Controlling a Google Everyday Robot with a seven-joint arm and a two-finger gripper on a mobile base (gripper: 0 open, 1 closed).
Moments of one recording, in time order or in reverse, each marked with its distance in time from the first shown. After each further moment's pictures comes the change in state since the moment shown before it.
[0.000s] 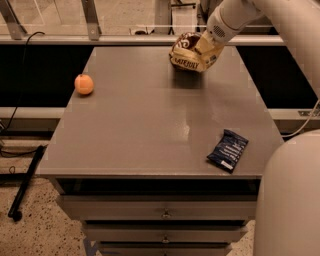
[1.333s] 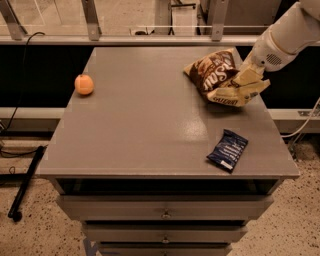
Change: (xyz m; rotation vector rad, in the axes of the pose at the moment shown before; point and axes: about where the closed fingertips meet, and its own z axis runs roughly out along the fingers) arm 0.128 0.052 -0.075 -0.175 0.127 -0.150
